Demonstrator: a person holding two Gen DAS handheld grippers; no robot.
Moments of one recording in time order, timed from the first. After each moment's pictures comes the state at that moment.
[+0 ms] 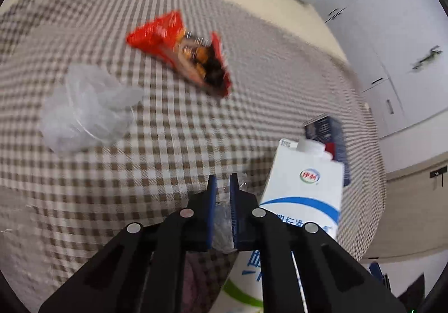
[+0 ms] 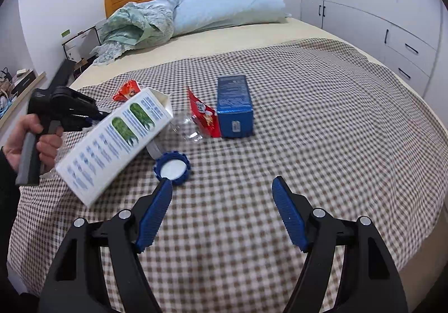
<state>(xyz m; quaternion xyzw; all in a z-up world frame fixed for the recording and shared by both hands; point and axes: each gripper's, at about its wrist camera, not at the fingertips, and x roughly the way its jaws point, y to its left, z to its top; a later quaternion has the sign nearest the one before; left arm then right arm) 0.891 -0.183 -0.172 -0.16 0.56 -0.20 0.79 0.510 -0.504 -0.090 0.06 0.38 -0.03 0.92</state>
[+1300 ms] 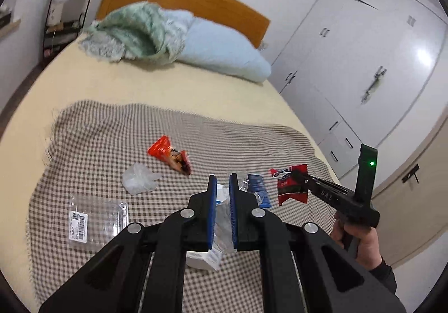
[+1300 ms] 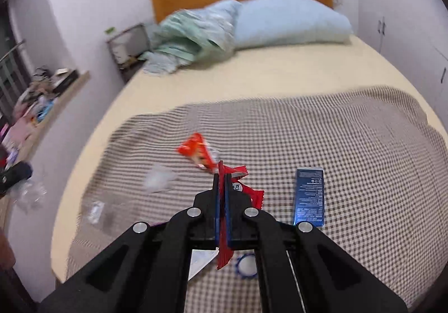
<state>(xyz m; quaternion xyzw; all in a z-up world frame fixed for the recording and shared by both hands) 0.731 -0.100 0.096 -0.16 0.36 -0.22 0.89 0.633 -0.446 0.075 0.05 0.40 0.11 0.91</state>
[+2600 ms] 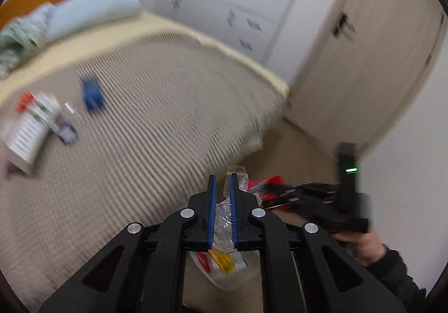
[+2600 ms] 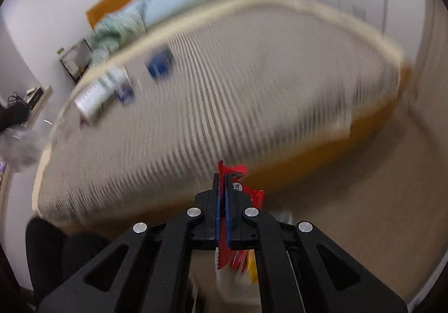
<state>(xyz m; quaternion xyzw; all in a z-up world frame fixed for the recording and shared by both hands) 0.395 -0.449 -0.018 0.05 0.43 -0.43 0.80 0.220 -0.706 -0.101 0.17 0.46 -0.03 0.87</state>
